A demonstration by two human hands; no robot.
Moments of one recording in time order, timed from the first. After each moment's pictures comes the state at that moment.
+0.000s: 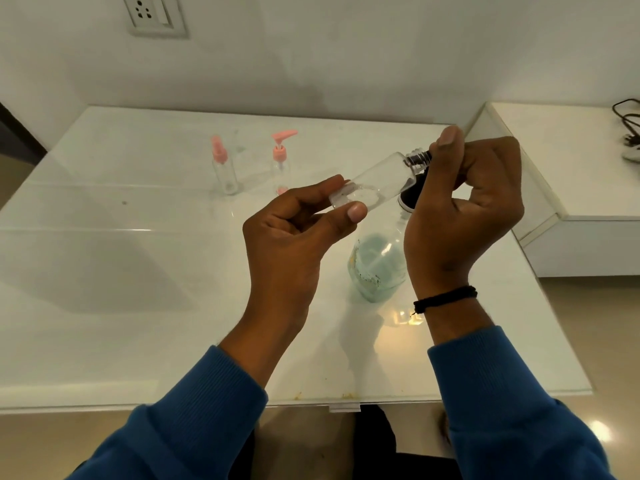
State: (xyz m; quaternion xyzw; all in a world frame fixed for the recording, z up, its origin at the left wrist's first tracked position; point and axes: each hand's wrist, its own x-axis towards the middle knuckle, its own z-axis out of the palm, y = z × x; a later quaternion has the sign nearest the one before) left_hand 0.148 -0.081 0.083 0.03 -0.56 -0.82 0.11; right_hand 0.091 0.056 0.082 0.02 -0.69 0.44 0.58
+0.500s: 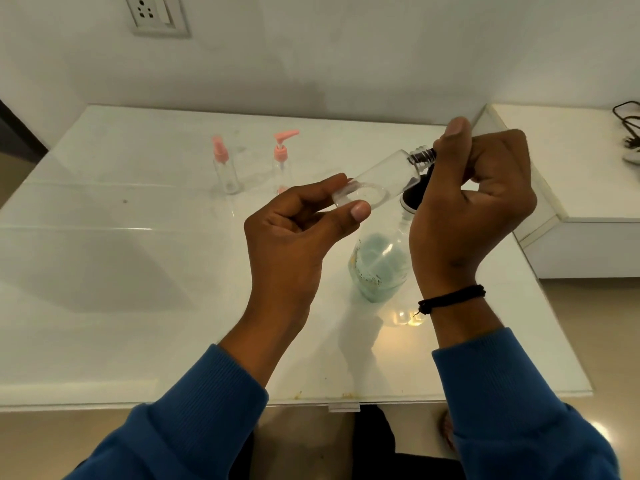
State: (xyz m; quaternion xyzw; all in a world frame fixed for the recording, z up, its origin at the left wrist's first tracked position) left_hand 0.148 -0.080 0.085 0.02 -0.55 -0.83 0.11; right_hand 0.090 0.057 0.087 0.02 -0.68 0.45 0.58
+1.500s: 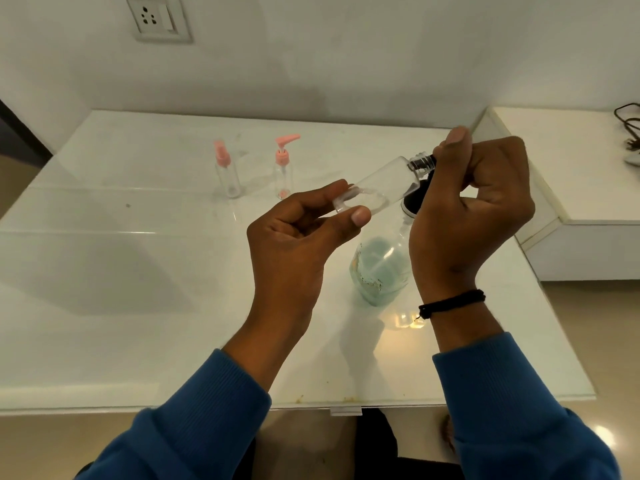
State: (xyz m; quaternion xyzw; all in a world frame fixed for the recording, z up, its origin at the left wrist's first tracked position) left_hand 0.148 -0.079 0.084 0.02 -0.56 -0.82 0.11; right_hand 0.092 0.056 0.086 0.02 -0.68 0.45 0.58
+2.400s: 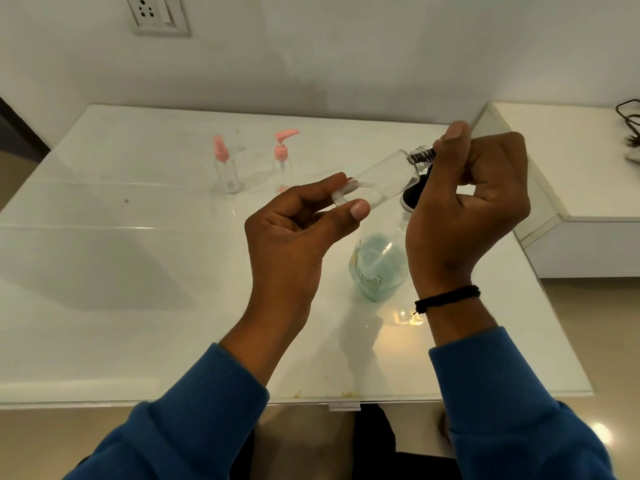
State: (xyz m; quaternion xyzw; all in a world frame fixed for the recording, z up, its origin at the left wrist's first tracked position) left_hand 0.149 -0.078 0.086 0.02 -0.56 -0.82 0.11; right_hand 0.091 0.054 0.086 0.01 -0.69 0.41 0.59
